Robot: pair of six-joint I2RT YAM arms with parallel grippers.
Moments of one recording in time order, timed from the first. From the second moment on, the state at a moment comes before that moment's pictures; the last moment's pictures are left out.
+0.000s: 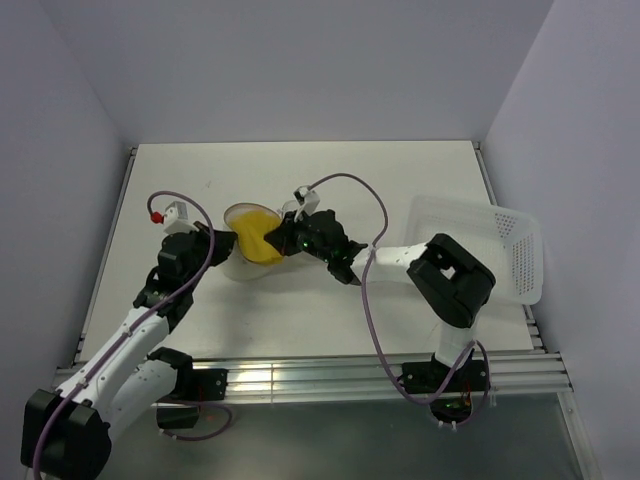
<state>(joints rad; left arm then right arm) -0.33 0.82 0.46 0.08 -0.12 -0.83 0.84 1.81 0.97 0.64 -0.06 0.60</state>
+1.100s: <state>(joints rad) -0.38 0.65 0.24 0.21 0.16 -0.99 0.99 1.98 1.34 0.06 0.30 0.74</state>
